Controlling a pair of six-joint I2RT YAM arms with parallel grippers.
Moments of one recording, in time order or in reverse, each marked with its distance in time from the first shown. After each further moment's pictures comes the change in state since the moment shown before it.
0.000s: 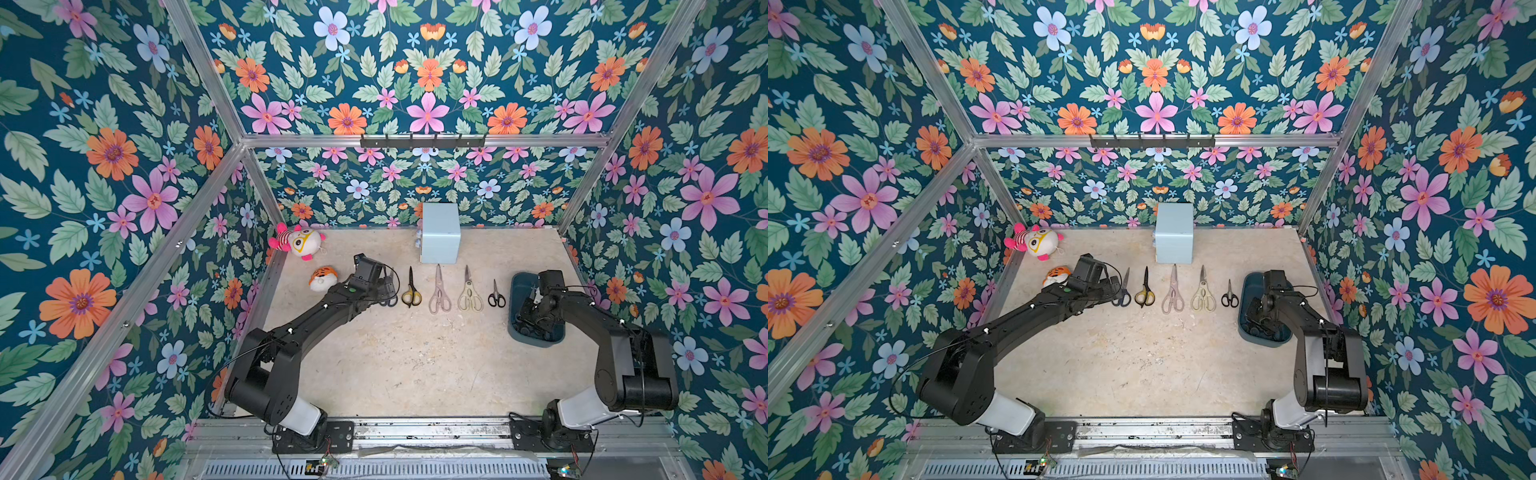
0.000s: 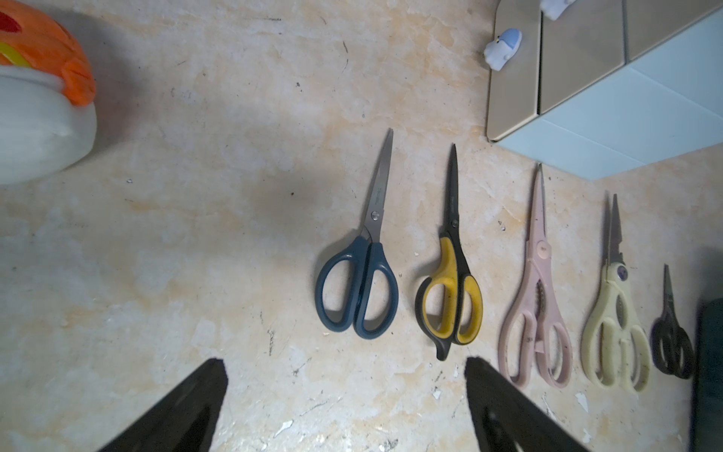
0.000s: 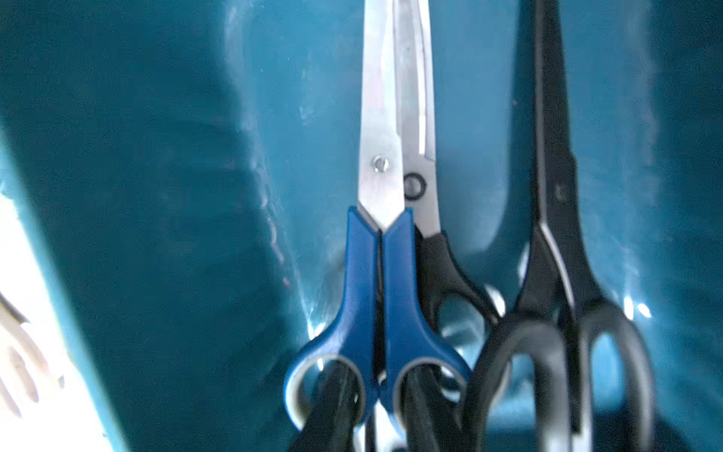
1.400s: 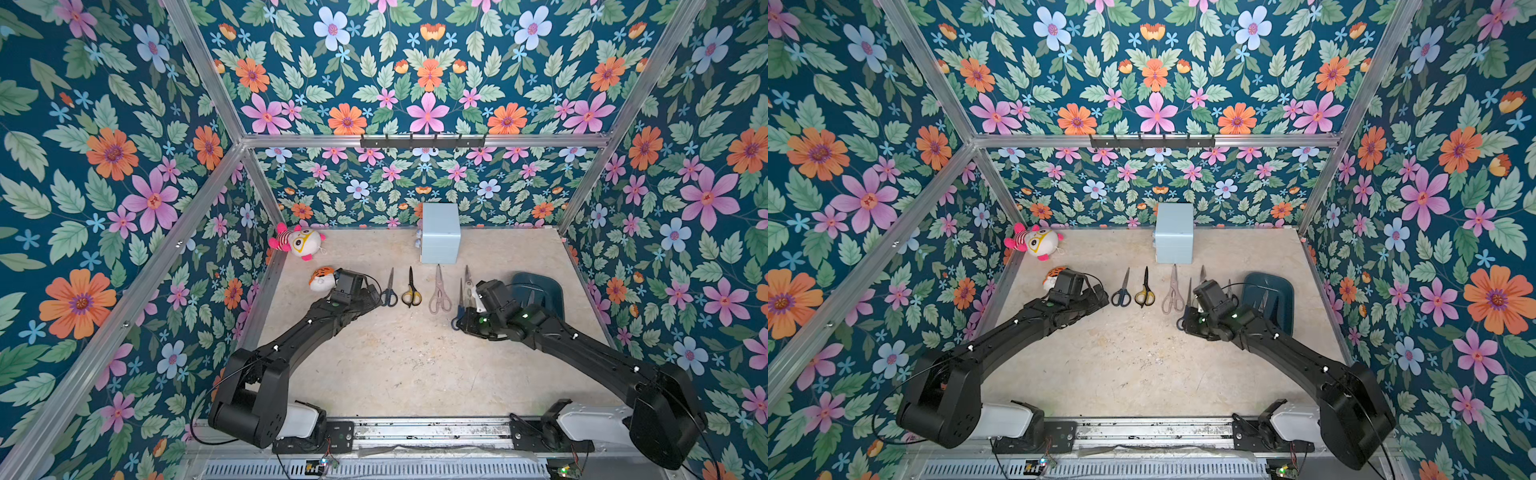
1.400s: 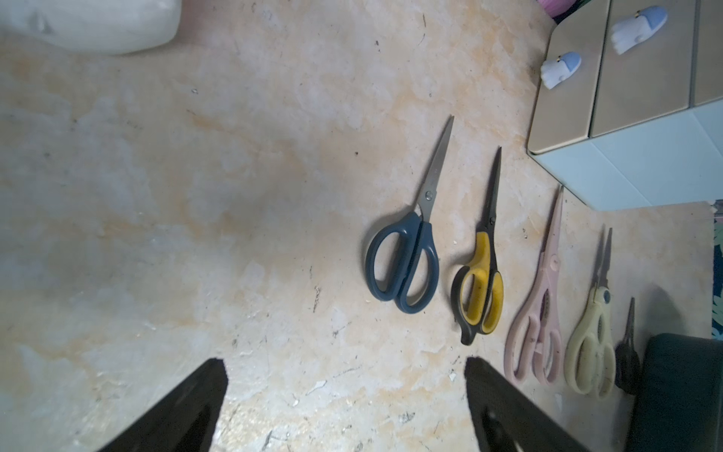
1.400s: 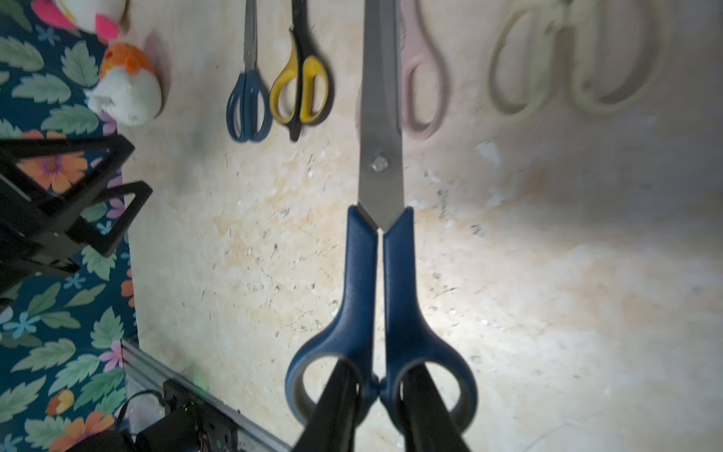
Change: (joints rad) left arm 0.101 -0.156 -0.214 0.061 0.108 -0.161; right arm 0.751 -0.210 0.001 0.064 -0.066 0.355
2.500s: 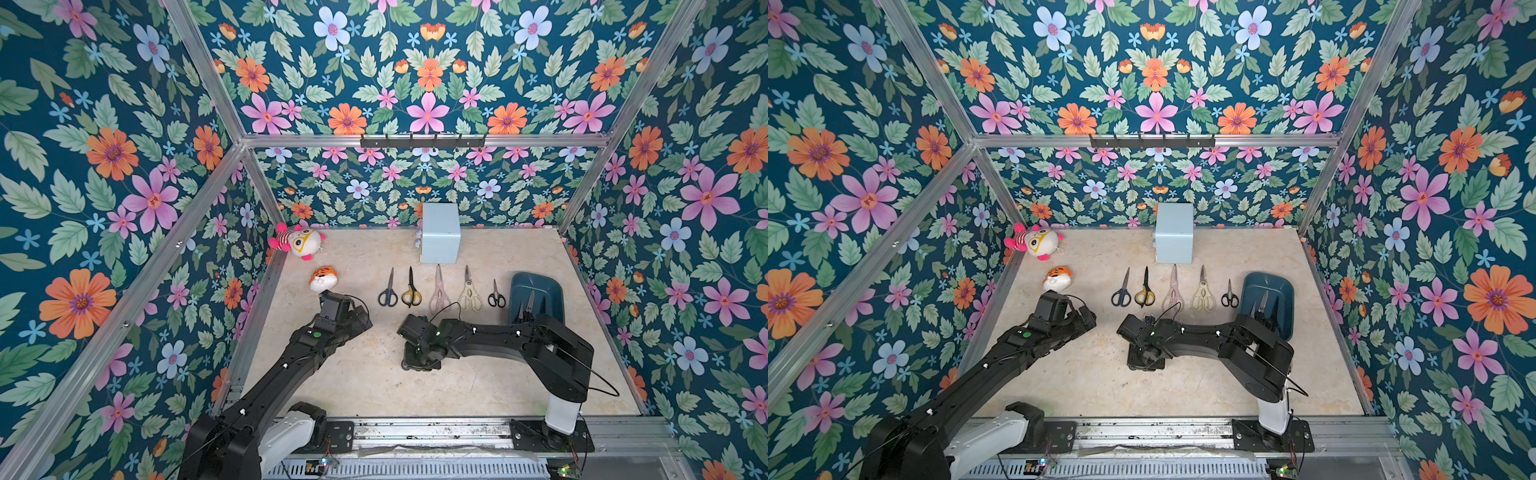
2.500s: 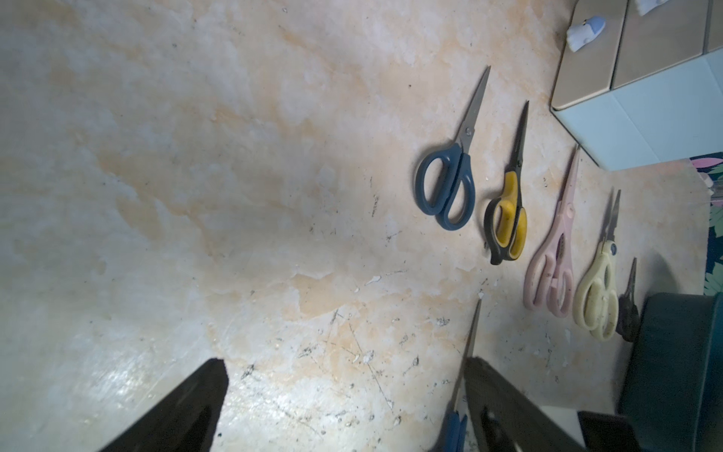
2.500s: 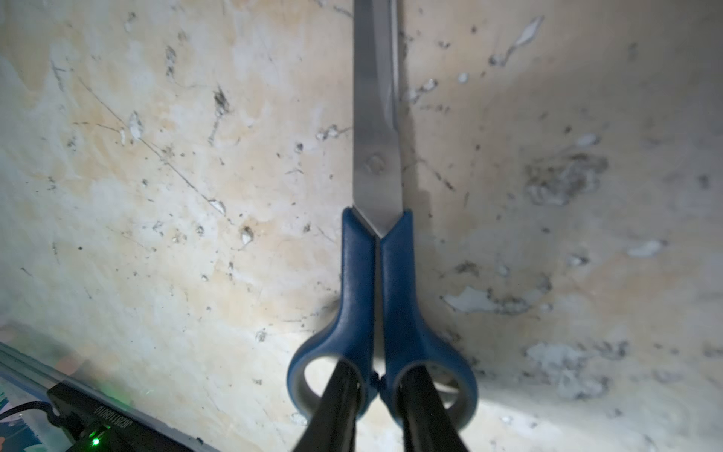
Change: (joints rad) left arm 0.000 -0.340 -0.191 -0.170 0.004 -0.024; right arm 0.372 0.559 0.287 -0.014 0.074 0.294
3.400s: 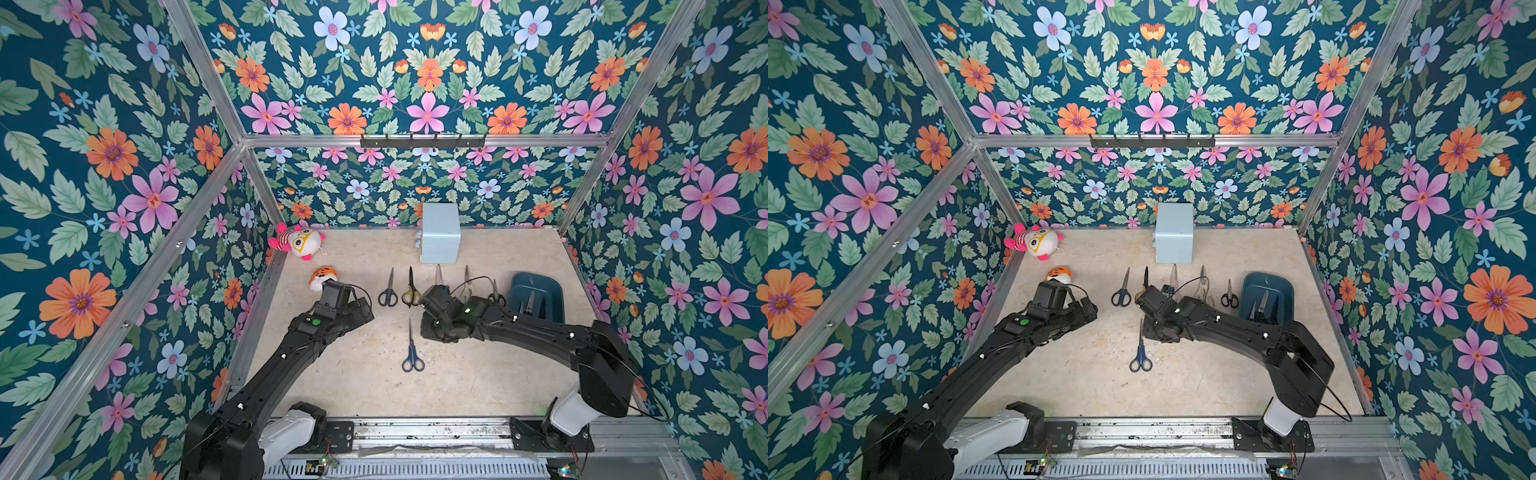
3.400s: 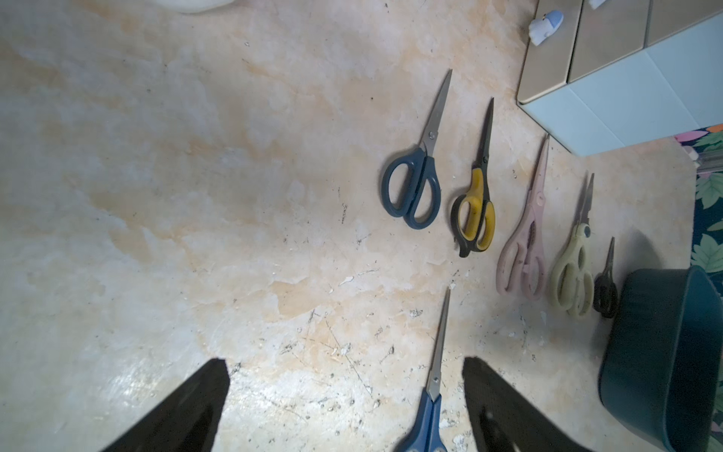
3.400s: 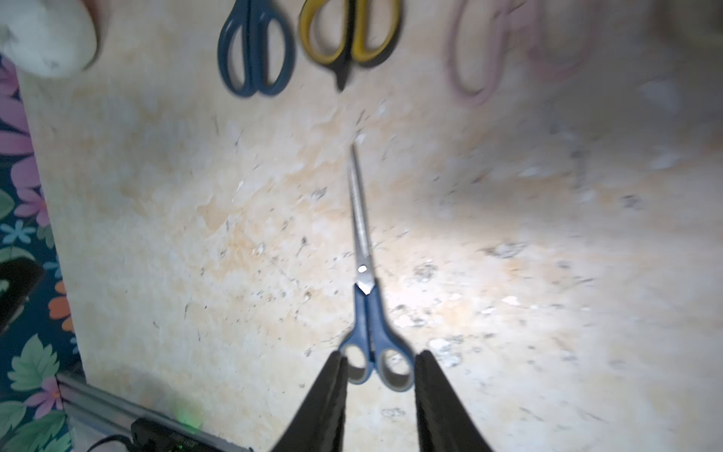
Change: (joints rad) left arm -0.003 0.082 0.167 -0.100 0.035 0.075; right arm -0.188 -0.278 0.023 -0.154 0.159 -0.111
